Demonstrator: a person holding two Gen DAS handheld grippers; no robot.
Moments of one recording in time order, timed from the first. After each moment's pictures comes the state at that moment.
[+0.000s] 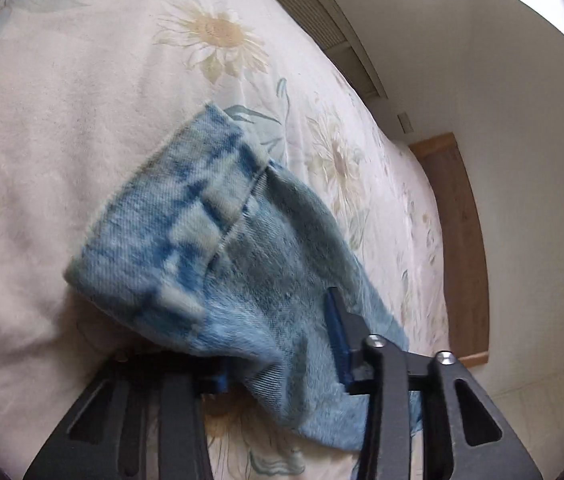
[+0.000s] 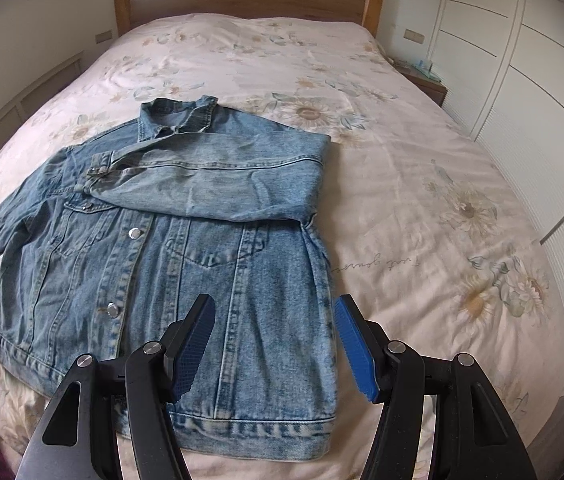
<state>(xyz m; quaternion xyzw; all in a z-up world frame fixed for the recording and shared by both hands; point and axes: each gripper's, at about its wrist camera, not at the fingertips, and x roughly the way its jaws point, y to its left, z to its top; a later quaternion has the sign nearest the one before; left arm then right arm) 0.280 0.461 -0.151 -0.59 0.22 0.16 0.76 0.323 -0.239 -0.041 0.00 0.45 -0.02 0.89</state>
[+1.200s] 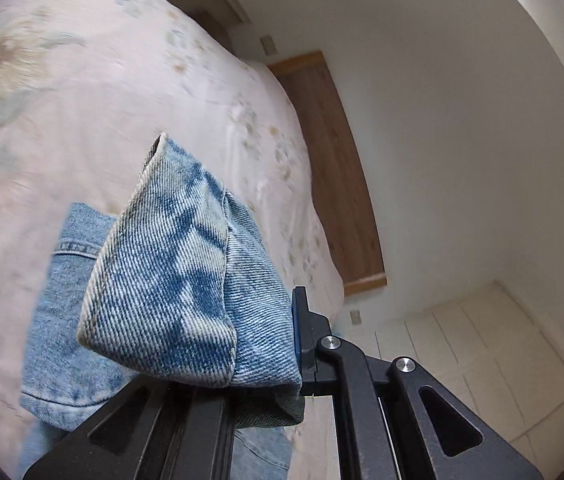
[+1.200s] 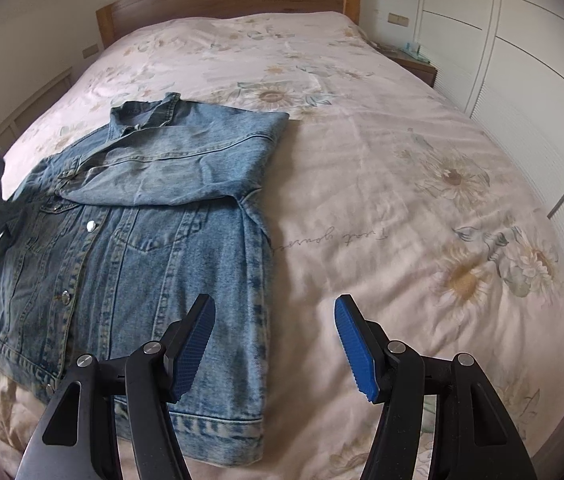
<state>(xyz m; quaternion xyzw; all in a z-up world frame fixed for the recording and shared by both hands) 0.423 0.308 0.001 -0.57 0.20 -0.10 0.79 0.309 -0.320 -0.078 0.04 0.45 -0.02 0.89</state>
